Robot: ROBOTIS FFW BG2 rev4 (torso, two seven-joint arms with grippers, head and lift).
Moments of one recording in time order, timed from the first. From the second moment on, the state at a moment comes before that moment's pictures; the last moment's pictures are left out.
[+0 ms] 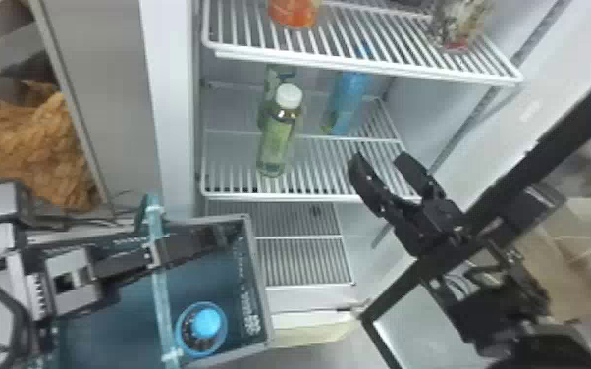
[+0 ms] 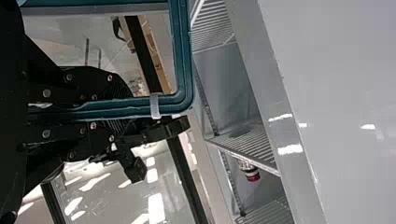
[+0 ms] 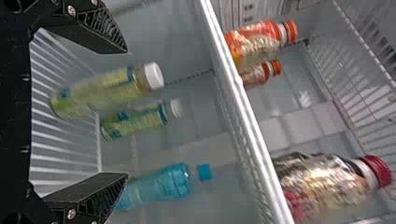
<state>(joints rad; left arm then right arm) 0.22 0.03 0.26 -2.04 1.09 1.41 -0.60 0.50 -0.14 -0.21 -2.22 -0.50 0.25 0.38</state>
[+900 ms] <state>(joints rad) 0.22 0.03 0.26 -2.04 1.10 1.41 -0.60 0.20 -0.13 -0.14 -1.86 -0.37 0.16 0.26</state>
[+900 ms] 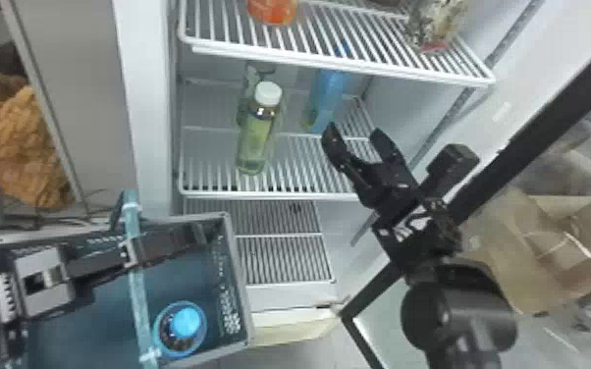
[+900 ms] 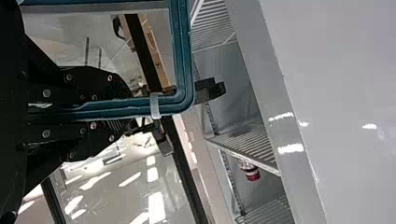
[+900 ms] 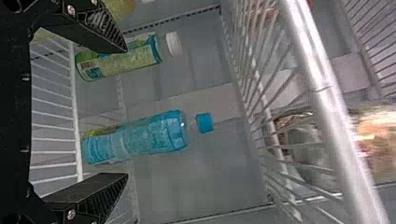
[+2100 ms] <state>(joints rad) 0.19 0.03 0.24 -2.02 1.11 1.40 -0.60 -0.21 -0.13 -0.07 -1.39 -0.27 0.13 0.18</state>
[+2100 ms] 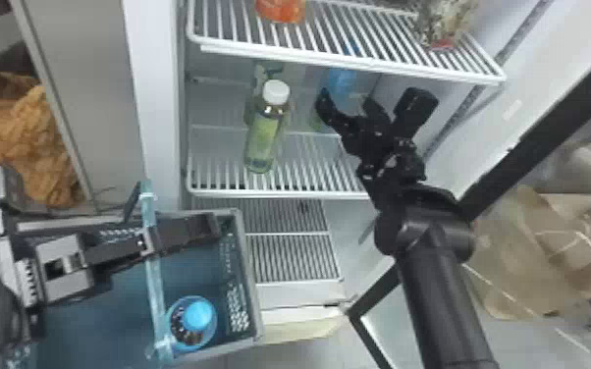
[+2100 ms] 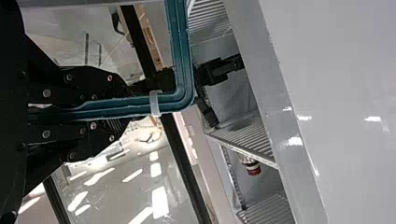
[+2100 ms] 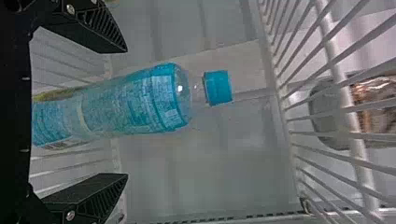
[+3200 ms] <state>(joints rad) 0.18 0.03 0.22 -2.01 1.11 1.40 -0.60 -0.26 -0.16 -0.02 -1.35 -0.30 0.21 0.17</state>
